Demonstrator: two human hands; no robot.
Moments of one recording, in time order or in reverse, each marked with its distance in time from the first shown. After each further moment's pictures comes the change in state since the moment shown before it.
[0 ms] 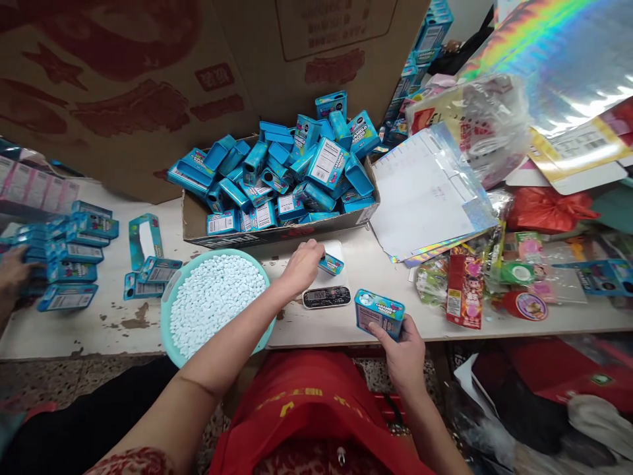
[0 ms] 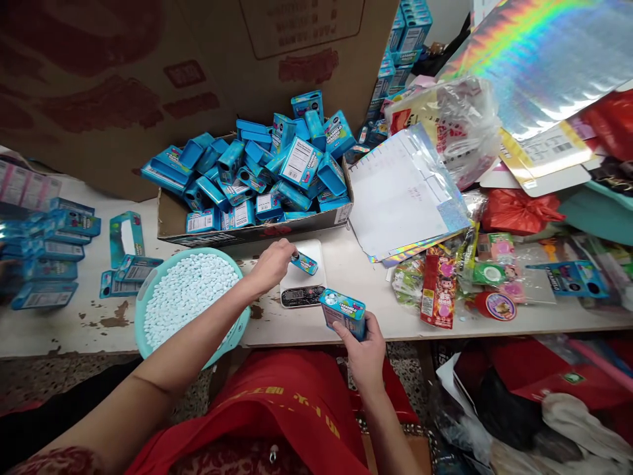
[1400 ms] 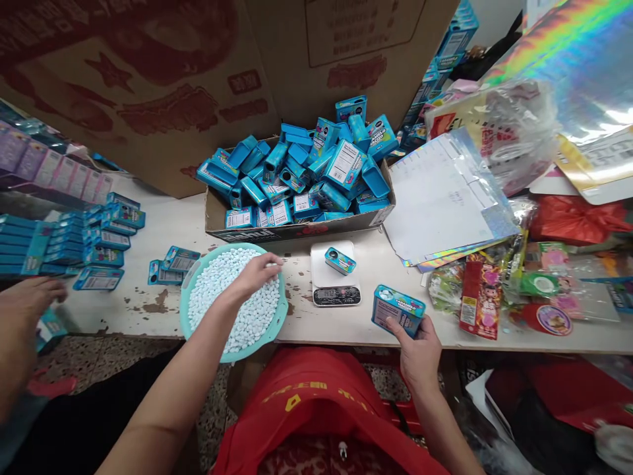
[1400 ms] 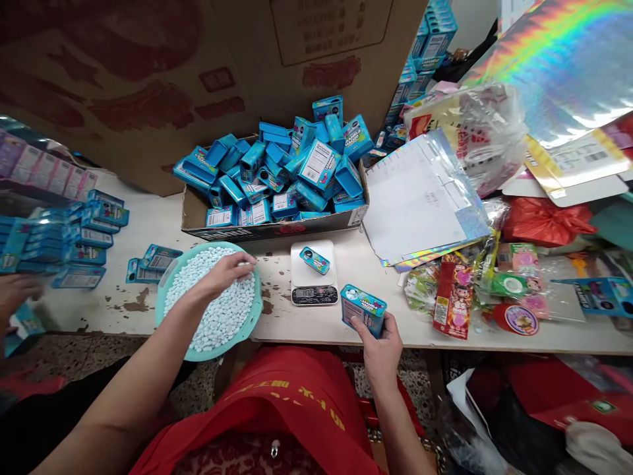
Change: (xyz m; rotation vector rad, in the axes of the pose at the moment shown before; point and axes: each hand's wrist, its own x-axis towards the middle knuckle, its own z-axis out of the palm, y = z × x) left_hand -0.083 -0.089 -0.026 -0.861 0.041 -0.460; right_hand 0.009 0.009 -0.005 -0.017 0.079 -0.081
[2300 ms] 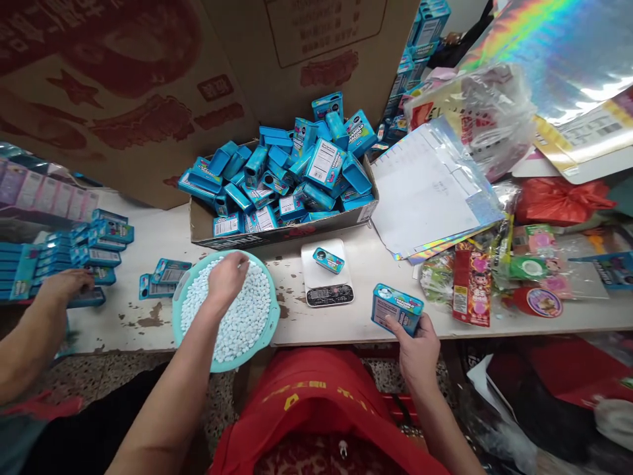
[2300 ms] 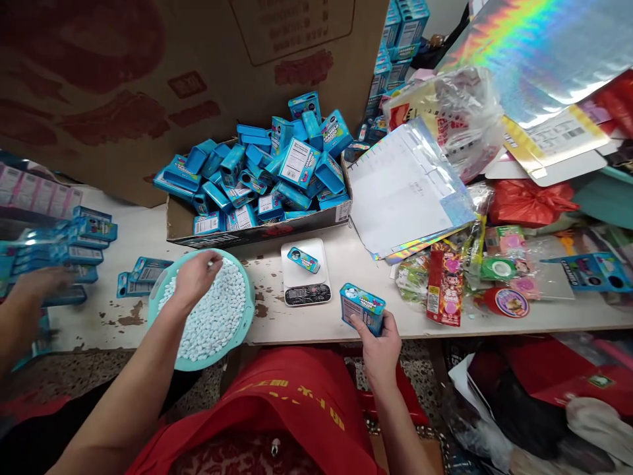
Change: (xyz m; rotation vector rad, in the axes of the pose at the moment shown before) left_hand 0.002 0.013 -0.014 0.946 0.350 -0.035; right_hand 0.004 0.004 -0.010 0.039 0.068 0.047
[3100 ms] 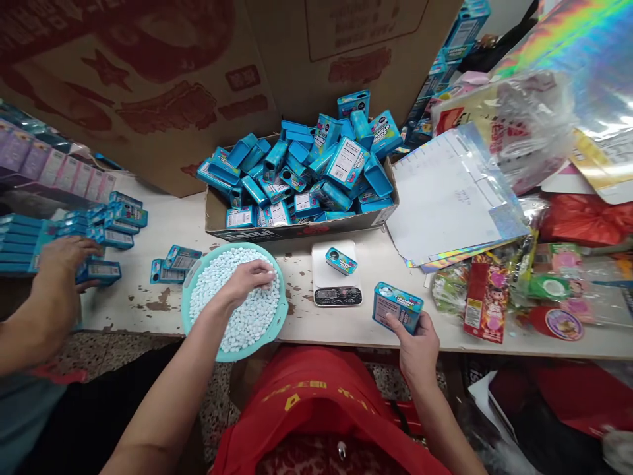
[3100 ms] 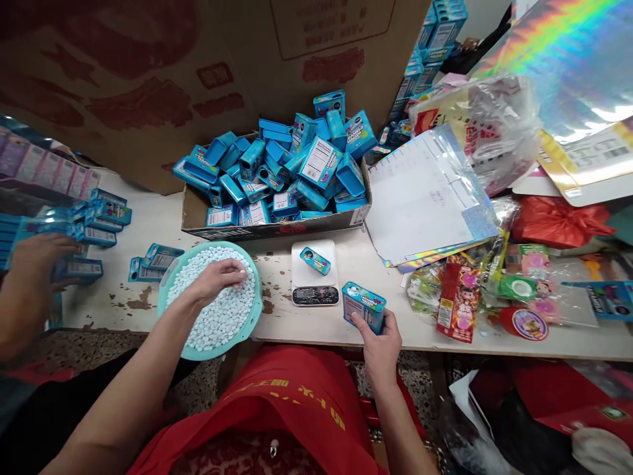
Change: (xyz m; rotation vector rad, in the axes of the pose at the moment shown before) left_hand -0.021 -0.010 0.012 -1.126 -0.386 -0.087; right_hand 0.006 0.003 0.016 -0.031 -0.068 -0.032
